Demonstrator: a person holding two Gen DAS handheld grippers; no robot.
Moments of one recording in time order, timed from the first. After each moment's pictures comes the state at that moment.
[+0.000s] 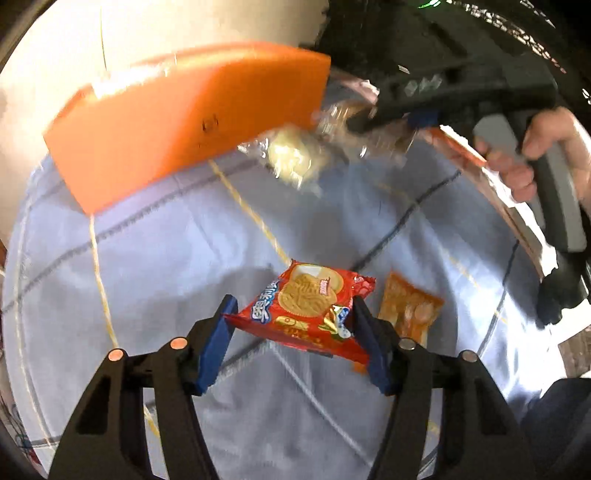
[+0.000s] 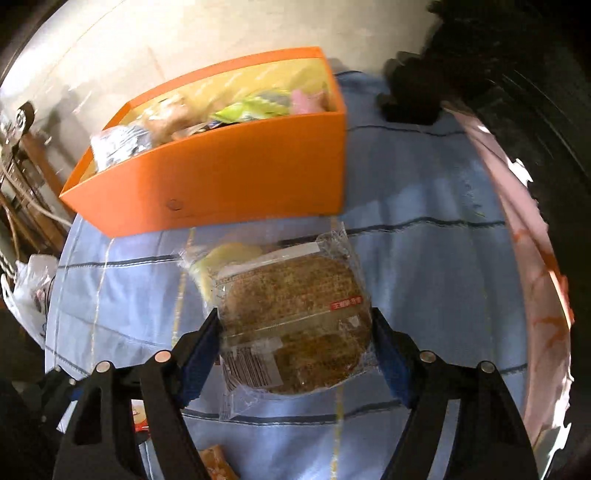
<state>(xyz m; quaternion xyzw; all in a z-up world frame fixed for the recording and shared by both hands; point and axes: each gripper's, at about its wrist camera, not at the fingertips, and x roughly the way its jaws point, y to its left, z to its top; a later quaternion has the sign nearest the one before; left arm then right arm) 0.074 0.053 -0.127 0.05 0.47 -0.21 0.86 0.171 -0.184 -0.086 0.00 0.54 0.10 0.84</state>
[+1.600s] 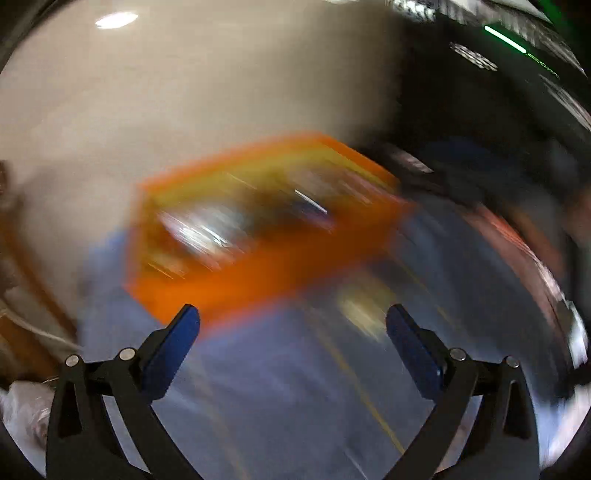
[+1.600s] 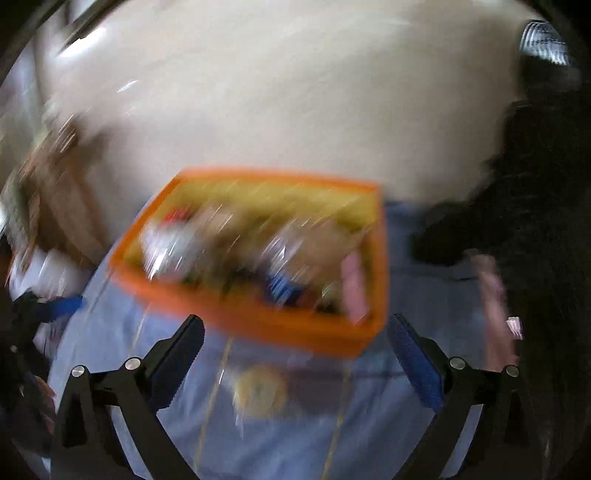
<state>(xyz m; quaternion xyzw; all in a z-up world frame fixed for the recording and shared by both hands) 0.129 0.040 -0.046 0.09 0.39 -0.15 0.90 0.203 -0.161 0.001 -0.09 0.43 0.21 0.88</state>
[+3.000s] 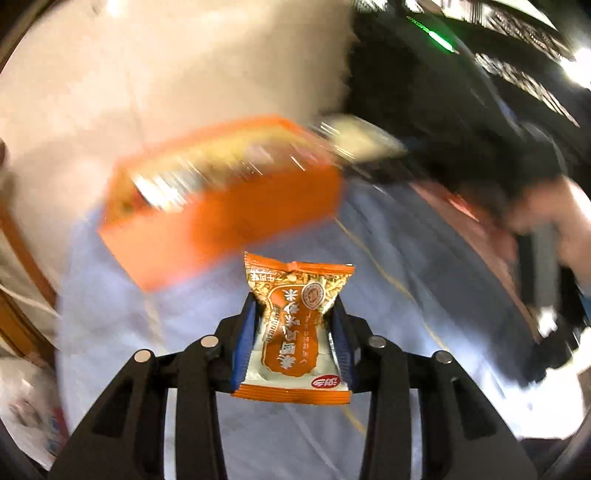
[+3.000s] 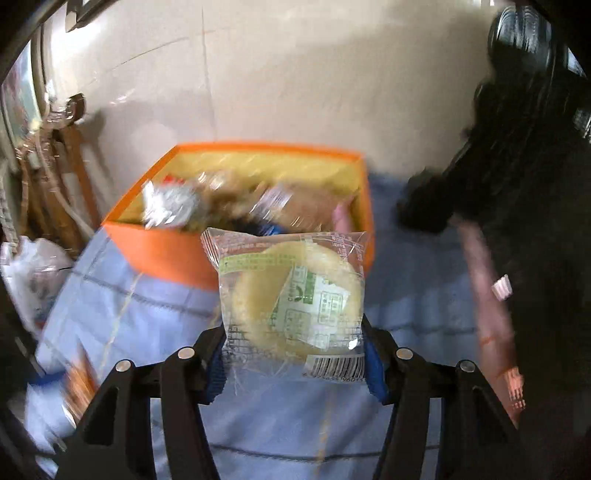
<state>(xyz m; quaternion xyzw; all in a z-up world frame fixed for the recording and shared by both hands) 0.095 0.035 -0.021 0.07 0.39 -0.12 0.91 0.164 -0.171 -0.002 -0.11 0.41 0.12 0.90</state>
